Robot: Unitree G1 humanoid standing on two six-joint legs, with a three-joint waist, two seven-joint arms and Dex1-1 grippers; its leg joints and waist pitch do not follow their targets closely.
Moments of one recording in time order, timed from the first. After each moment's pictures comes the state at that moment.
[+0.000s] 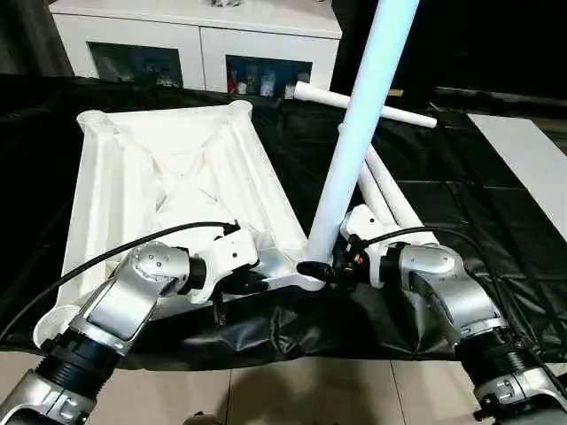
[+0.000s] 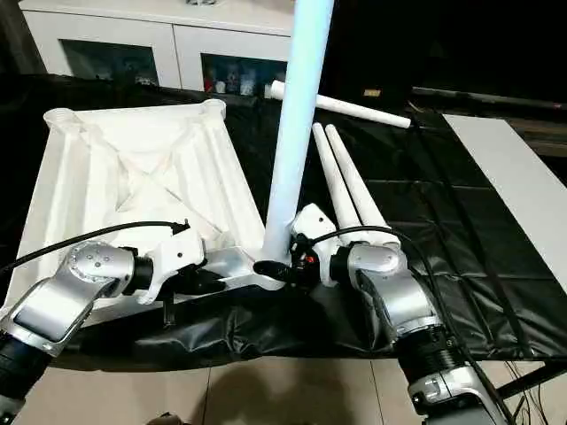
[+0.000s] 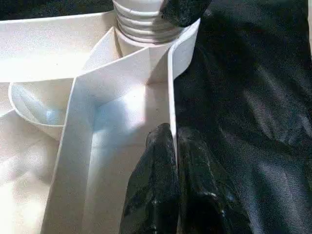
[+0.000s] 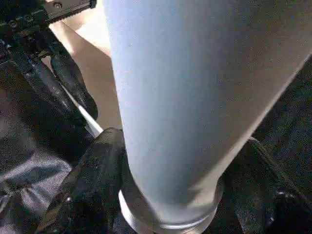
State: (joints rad) left arm -0.40 0.55 -0.37 0.08 0.00 0.41 -1.04; right arm -0.45 -0.31 0.22 0.38 0.13 0.19 0.95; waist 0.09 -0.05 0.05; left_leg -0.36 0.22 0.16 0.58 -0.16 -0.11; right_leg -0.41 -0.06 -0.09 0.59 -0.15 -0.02
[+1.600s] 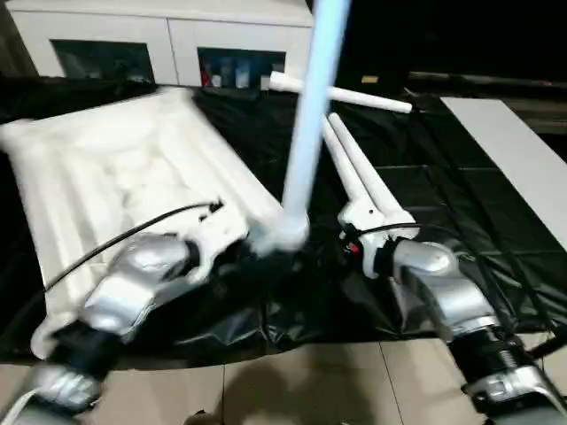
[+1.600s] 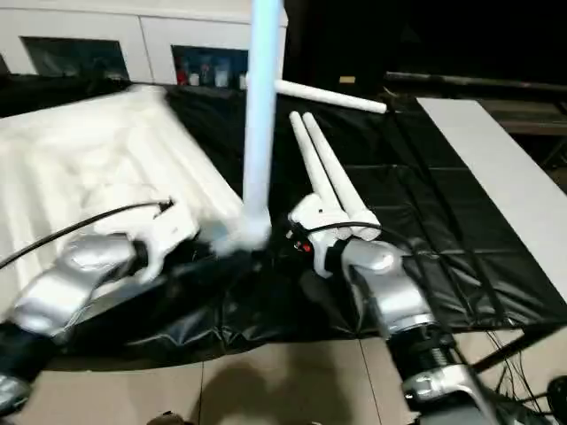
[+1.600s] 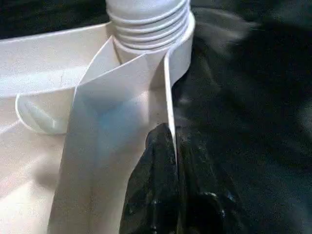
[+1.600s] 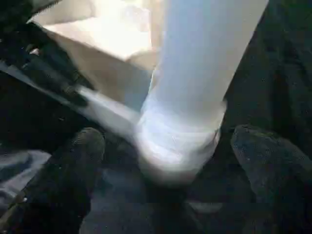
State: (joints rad) left arm -0.43 0.52 -0.33 0.16 0.00 0.34 -0.97; right arm -0.46 -0.30 0.20 0.37 0.12 0.19 0.86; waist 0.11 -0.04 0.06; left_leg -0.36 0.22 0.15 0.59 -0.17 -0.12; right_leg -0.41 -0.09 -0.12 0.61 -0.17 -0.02
